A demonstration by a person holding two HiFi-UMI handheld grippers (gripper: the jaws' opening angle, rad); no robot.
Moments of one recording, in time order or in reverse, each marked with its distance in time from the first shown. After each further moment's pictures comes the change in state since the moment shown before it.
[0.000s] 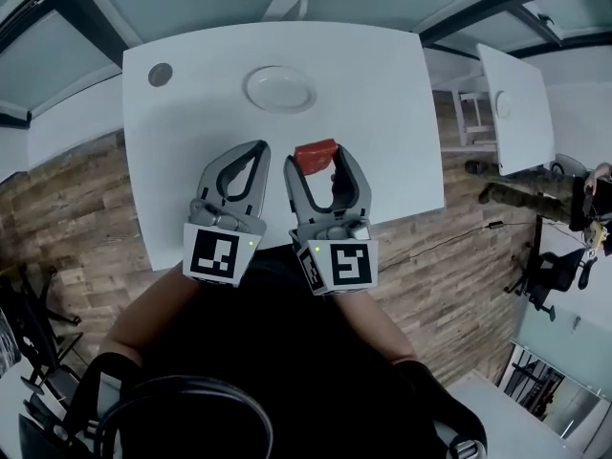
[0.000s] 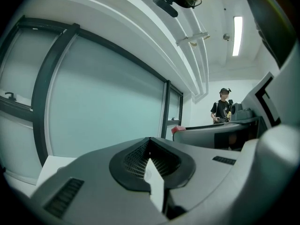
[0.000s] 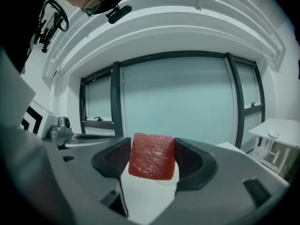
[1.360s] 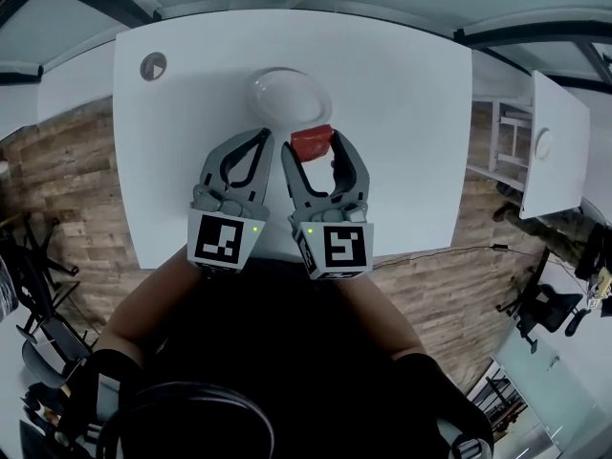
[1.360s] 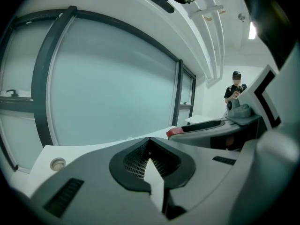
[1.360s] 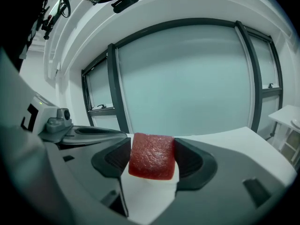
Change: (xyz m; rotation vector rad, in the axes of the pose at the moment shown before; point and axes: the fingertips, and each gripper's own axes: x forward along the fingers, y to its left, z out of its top) left arm 0.097 0.046 -0.062 -0.018 0.190 0.127; right arm 0.107 -0.050 -0.068 0.037 0.213 0.144
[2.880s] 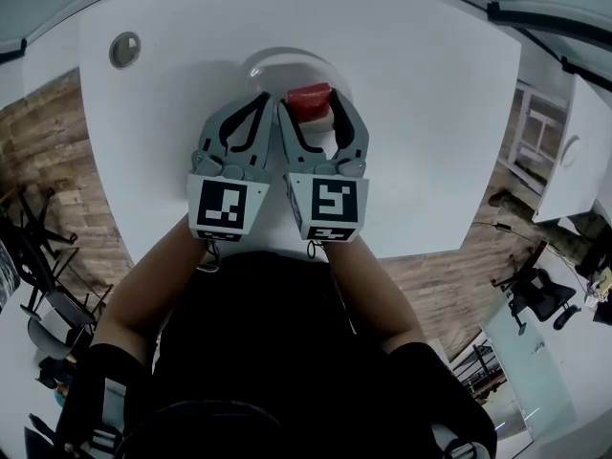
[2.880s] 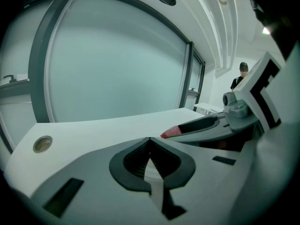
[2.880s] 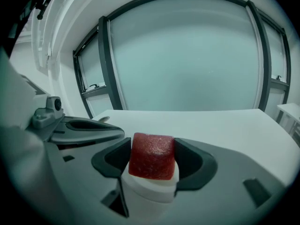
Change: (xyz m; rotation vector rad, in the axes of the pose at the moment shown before) left arm 0.073 0.047 -0.080 -0.041 0.160 0.035; right arm 0.100 -0.024 -0.076 -0.011 0.229 -0.006
